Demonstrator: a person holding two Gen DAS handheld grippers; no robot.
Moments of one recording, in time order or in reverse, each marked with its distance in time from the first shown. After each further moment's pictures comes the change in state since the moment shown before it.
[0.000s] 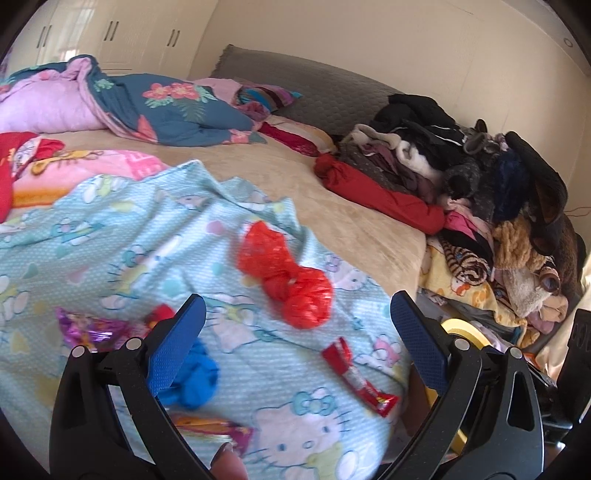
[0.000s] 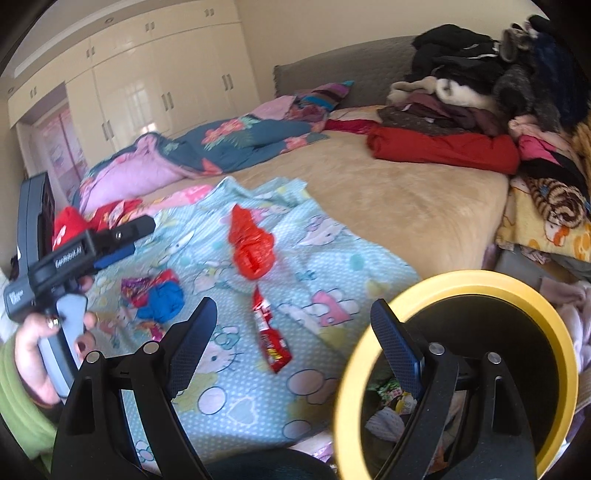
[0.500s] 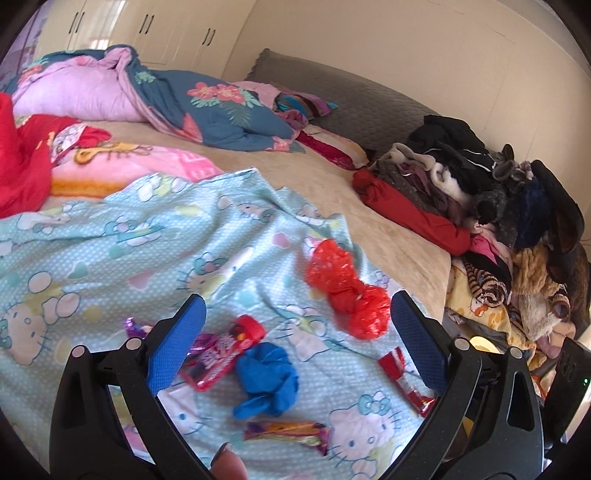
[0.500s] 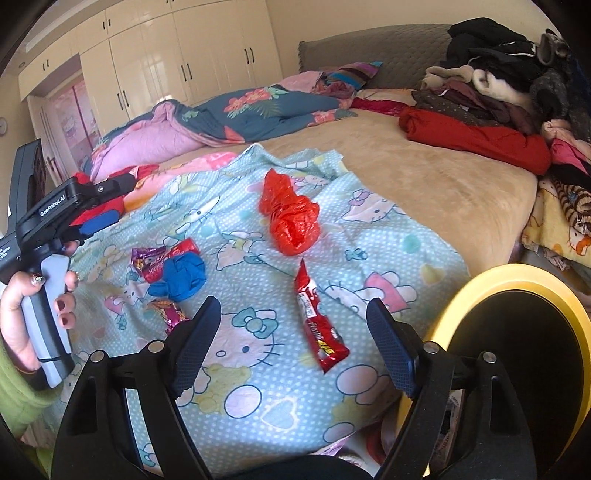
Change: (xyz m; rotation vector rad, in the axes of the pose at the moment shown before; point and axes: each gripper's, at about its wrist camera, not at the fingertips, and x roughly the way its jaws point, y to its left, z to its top) left arm -0.024 0.070 0.013 -0.083 -0.018 0.069; right arm 0.040 0.043 -0.009 -0.067 0.093 0.040
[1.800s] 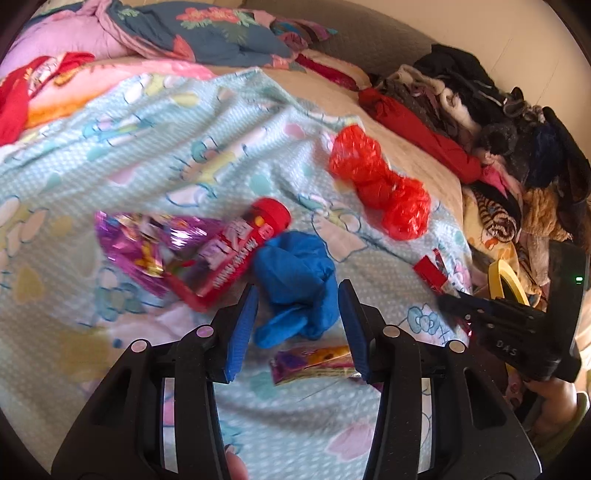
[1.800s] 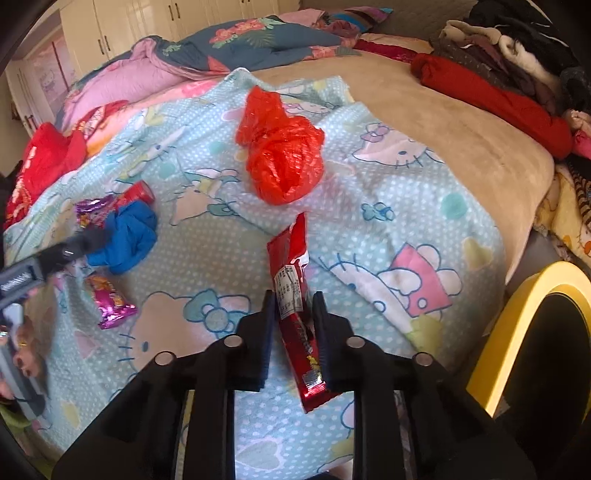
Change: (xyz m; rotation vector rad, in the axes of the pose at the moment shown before) left arm 0.052 0.020 -0.062 0.031 0.305 -0.014; right arm 0.090 0.000 0.001 -0.041 0.250 -0.056
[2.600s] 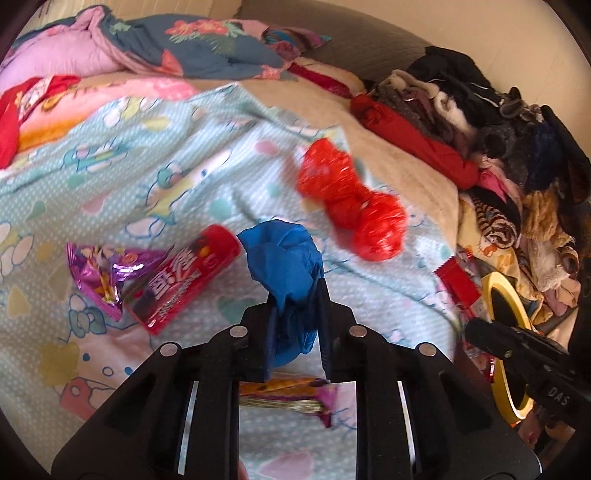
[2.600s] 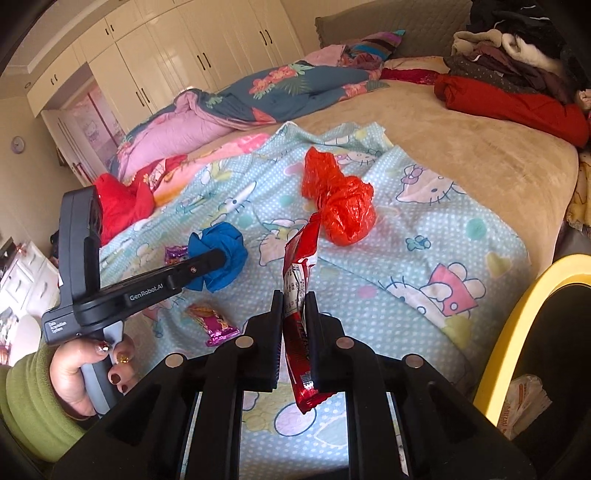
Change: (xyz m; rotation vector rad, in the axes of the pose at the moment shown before) left arm -0.004 -0.042 0.014 0.026 -0.057 0.012; right arm -0.062 0.003 0.000 0.081 -0.158 0.241
